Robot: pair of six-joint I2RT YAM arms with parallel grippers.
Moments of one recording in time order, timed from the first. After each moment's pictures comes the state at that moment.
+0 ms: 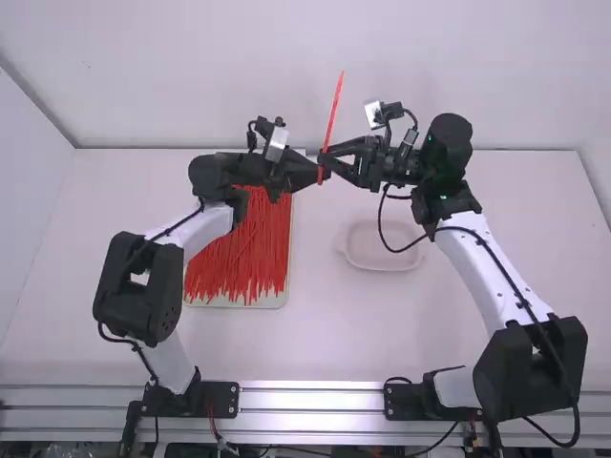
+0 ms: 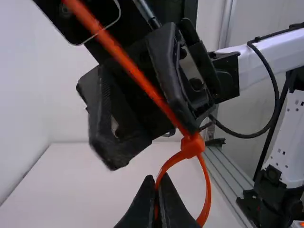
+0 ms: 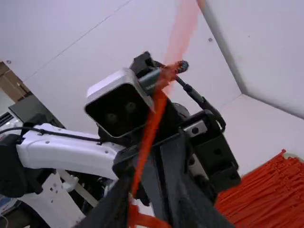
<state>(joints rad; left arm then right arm) -0.23 1.81 1.19 1.42 1.38 -0.79 0.22 1.49 1.21 0.35 -1.25 0.60</state>
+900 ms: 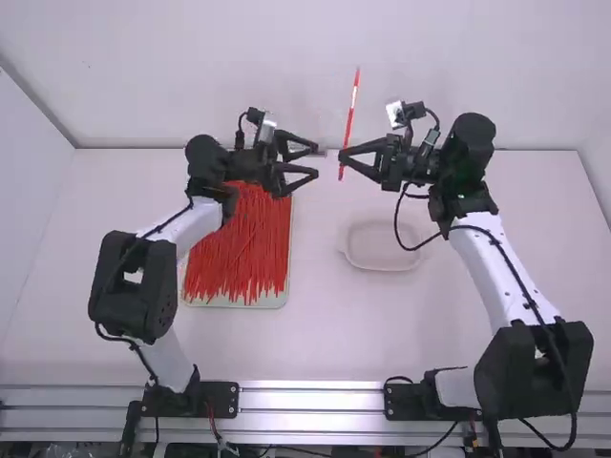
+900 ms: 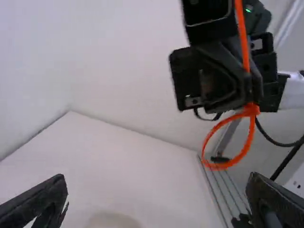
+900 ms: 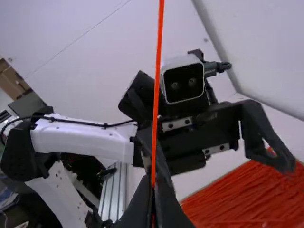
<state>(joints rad) -0.15 1.82 1.19 1.05 1.30 -0.74 0.10 1.49 1.19 0.34 -1.35 0.59</state>
